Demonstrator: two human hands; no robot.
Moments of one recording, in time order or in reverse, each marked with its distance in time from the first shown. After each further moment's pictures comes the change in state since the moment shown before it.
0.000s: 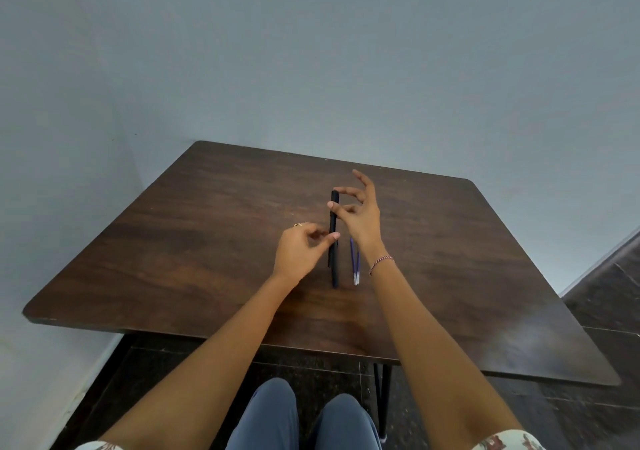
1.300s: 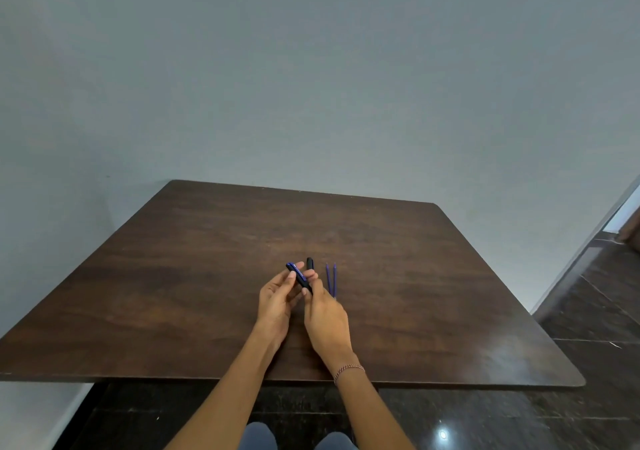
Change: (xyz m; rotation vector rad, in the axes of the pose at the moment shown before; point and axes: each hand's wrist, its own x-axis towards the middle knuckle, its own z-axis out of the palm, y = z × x) left_hand -0.036 0.005 0.018 -1.143 0.007 -0.511; right_hand -0.116 0.024 0.014 -0.795 -0.047 -0.100
